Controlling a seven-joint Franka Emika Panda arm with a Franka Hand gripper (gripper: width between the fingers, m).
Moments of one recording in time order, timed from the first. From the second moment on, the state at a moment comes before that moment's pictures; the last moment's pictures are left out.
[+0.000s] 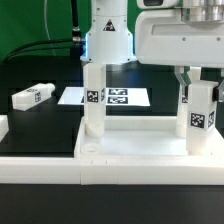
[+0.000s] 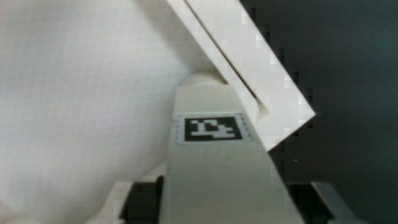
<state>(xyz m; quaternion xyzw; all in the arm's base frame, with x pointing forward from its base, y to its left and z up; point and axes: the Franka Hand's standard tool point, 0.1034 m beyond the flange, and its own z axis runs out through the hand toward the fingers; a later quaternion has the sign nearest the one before) 0.635 0.109 0.108 -0.91 0.42 -0.03 0.06</state>
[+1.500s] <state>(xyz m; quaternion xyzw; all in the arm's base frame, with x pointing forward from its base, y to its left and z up) 0.638 0.105 0.109 -0.97 0.23 -0.04 0.05</state>
